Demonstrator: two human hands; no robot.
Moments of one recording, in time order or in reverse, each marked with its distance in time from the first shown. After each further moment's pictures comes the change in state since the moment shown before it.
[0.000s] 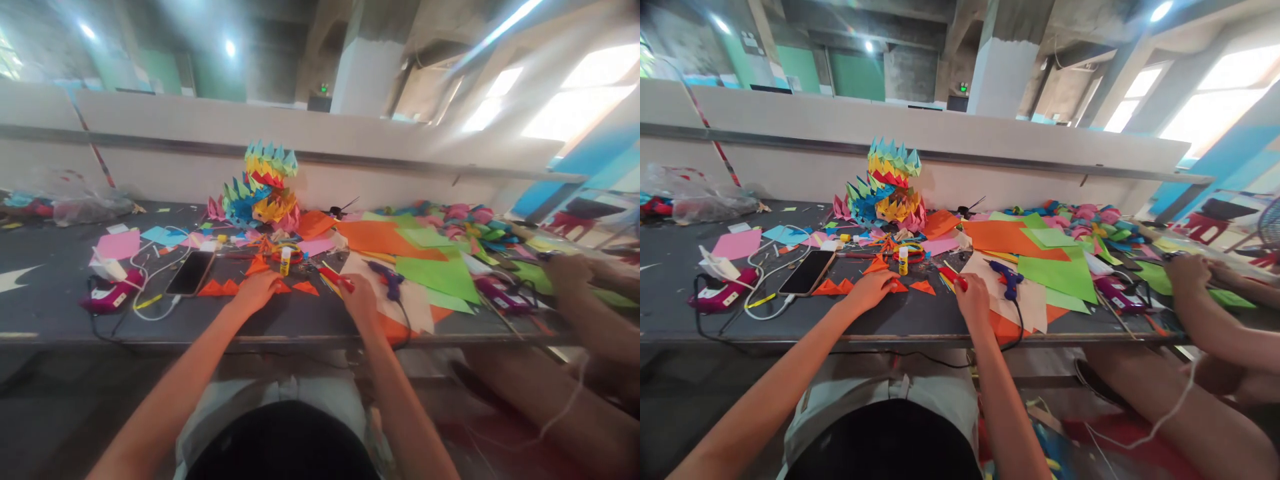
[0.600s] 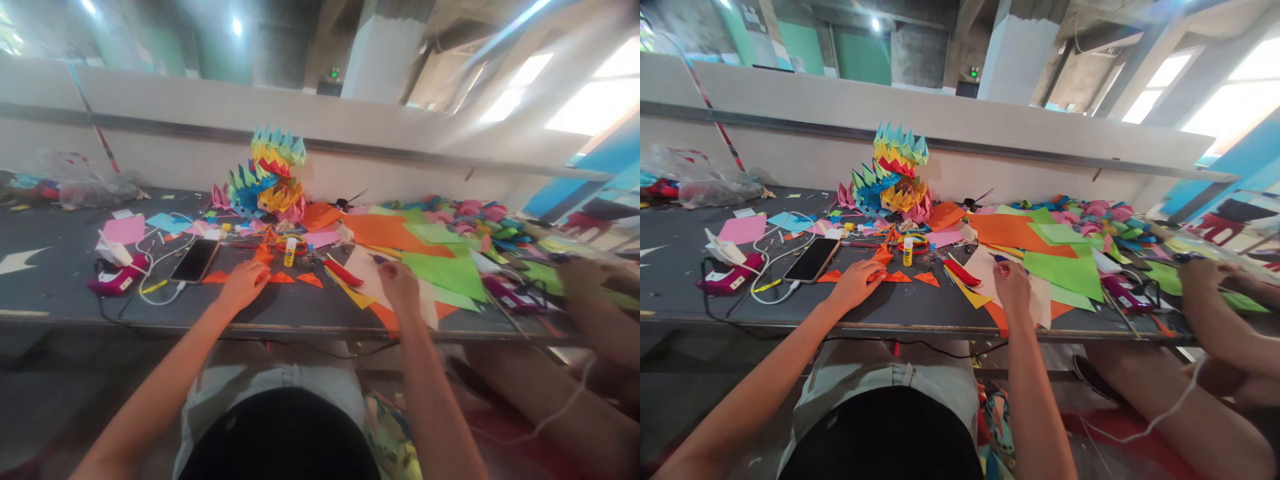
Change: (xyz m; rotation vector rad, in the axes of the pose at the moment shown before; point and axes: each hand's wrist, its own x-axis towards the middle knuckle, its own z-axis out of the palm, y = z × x) left_hand -0.036 -0.016 -0.013 0.074 0.206 0.025; right_hand 0.025 0.043 -0.049 -0.149 0.045 0.241
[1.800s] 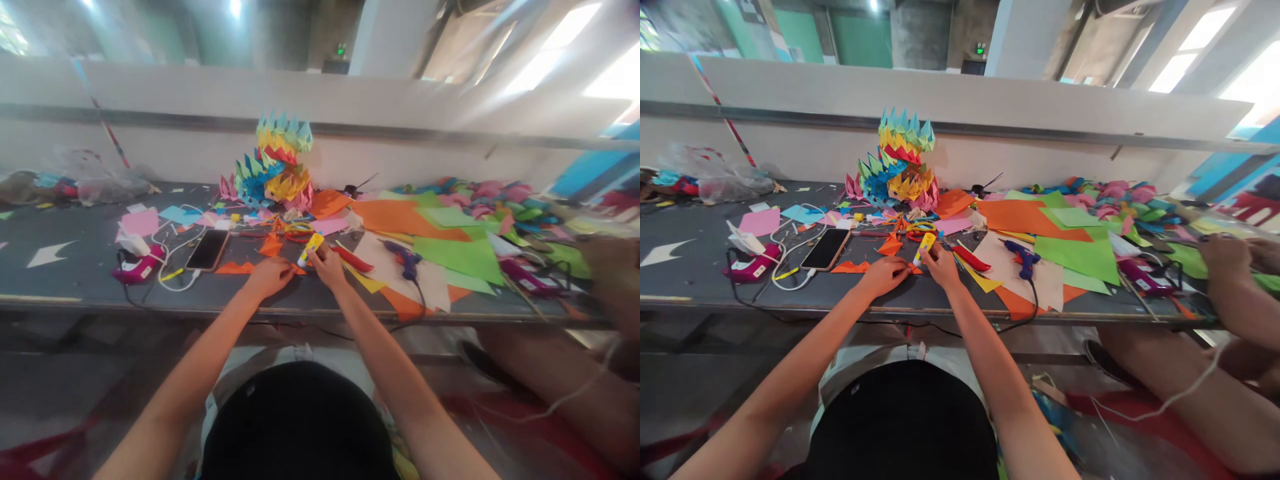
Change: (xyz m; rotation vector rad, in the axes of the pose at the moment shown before) left_hand 0.009 0.020 0.016 -0.038 -0.114 0.130; right_hand -0.048 -0.124 0.084 0.660 -0.424 -0.261
